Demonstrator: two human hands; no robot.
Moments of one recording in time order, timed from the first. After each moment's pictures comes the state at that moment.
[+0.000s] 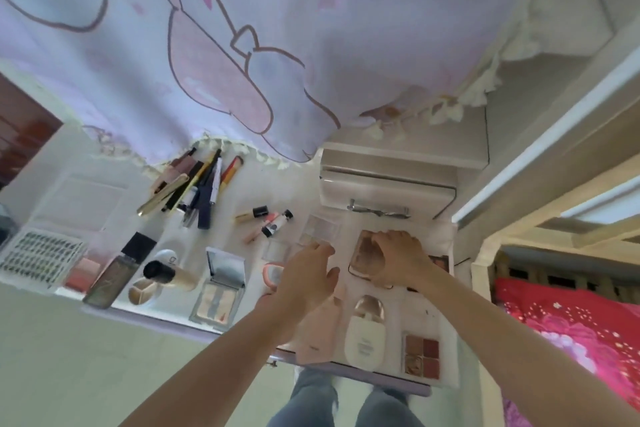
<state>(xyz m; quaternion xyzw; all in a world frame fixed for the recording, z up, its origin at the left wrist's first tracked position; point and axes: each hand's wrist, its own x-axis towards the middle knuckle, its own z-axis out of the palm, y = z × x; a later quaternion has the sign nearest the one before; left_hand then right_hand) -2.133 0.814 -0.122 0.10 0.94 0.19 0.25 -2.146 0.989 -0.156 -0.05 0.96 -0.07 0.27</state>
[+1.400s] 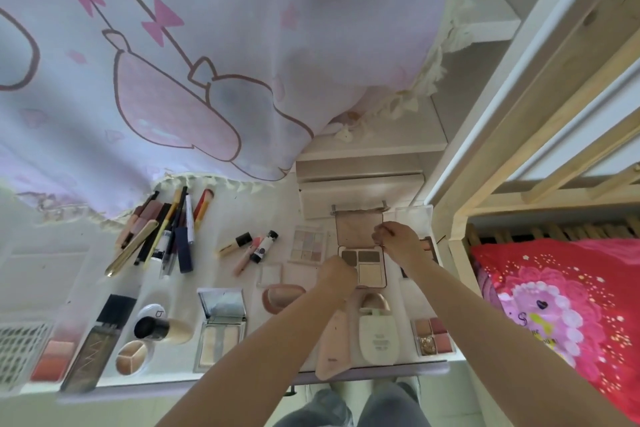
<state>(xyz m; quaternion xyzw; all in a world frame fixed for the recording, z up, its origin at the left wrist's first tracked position) -2.143 0.852 -0.132 -0.08 0.85 0.34 0.40 -2.137 0.975 -0.158 0.33 0.77 -0.54 0.08</state>
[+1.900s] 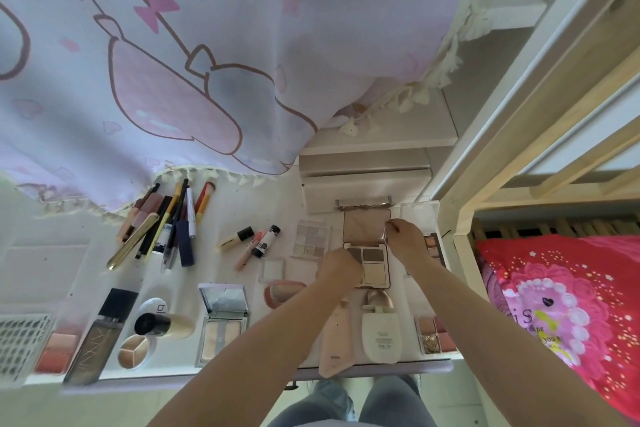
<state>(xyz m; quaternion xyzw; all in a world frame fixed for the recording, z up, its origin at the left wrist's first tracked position) -2.152 0.857 -0.141 0.05 0.90 0.16 0.39 -2.141 0.975 -0.163 0.34 0.84 -0.42 0.08</state>
